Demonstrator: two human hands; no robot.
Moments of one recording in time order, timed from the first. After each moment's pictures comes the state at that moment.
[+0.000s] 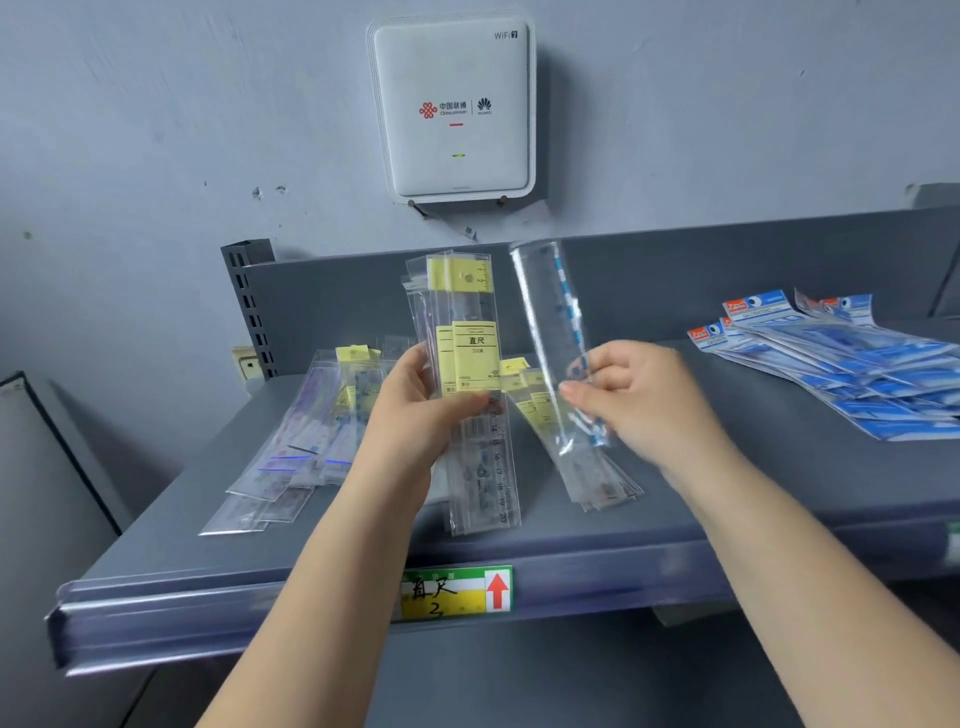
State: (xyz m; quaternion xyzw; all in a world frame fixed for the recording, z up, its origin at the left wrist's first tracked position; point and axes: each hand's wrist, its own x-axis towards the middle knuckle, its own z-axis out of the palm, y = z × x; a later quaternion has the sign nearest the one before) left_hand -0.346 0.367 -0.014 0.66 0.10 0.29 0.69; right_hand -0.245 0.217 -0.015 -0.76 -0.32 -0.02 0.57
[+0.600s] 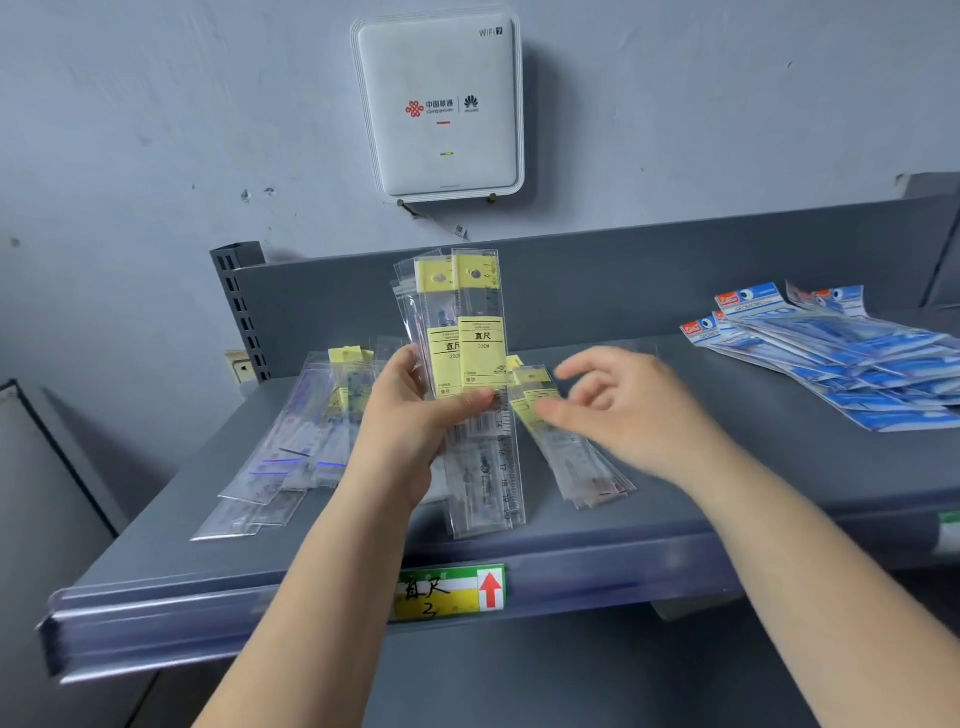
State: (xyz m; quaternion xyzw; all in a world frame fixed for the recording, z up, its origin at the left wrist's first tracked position) left_hand -0.341 0.366 -0.015 0.64 0.09 0.30 0.70; right_hand -0.258 0.206 -0.009 -0.81 -0.34 0.00 0.48
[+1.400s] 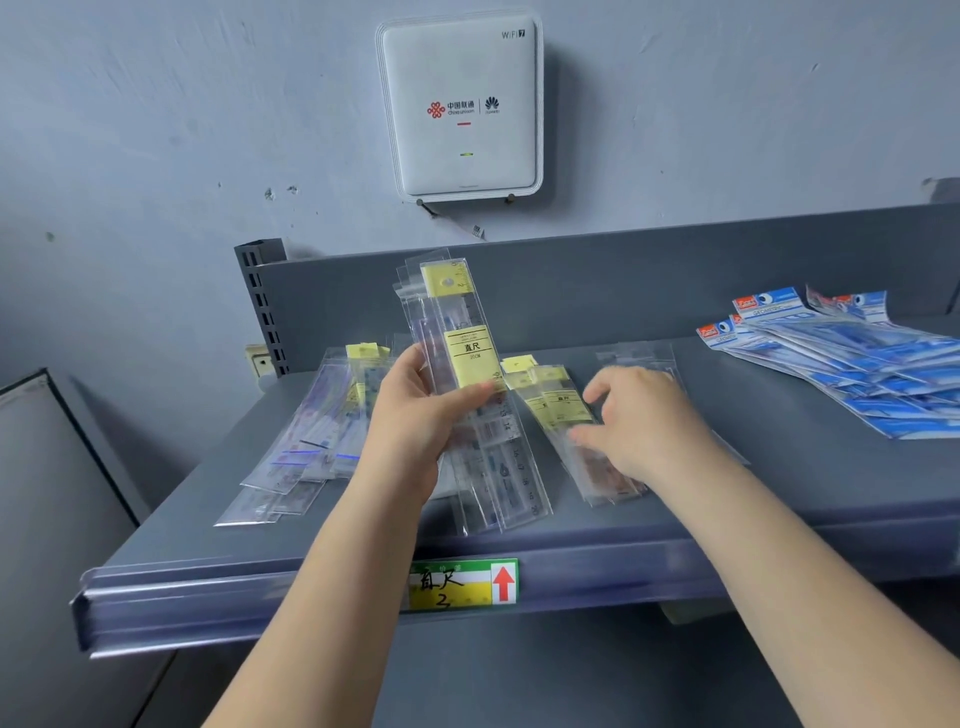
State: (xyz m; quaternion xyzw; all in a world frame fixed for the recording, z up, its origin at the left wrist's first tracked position) left_hand -0.347 0.368 -0.015 0.65 0.13 0.30 0.69; right_hand -0.248 0.220 -0.022 -0.91 -0.29 -0.09 0.28
